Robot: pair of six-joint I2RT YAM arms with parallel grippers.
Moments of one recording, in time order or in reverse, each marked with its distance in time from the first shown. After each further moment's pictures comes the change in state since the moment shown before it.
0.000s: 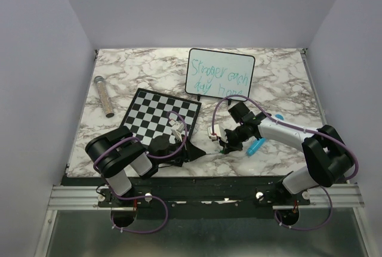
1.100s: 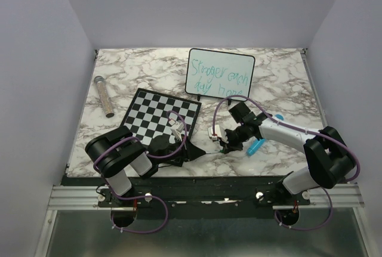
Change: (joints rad) left arm 0.006 0.000 0.001 0.000 0.000 0.000; right arm 0.000 -0.018 -0.006 0.003 -0.007 -0.018
